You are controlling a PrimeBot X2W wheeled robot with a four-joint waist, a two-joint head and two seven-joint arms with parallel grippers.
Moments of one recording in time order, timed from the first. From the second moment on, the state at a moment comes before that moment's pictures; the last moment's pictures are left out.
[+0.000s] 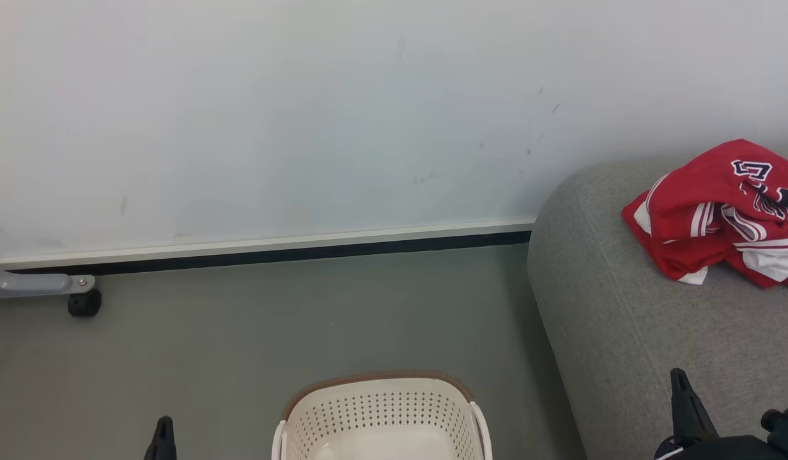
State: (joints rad) left arm 0.12 0.13 -0.04 0.19 -0.75 0.05 -0.12; right arm 0.04 -0.17 0.12 0.18 0.77 -0.05 -0.12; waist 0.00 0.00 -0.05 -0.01
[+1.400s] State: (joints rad) left arm 0.00 0.07 0.05 0.26 -1.30 -0.06 0.03; right arm -0.04 -0.09 -0.05 0.26 1.31 0.06 0.03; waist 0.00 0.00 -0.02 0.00
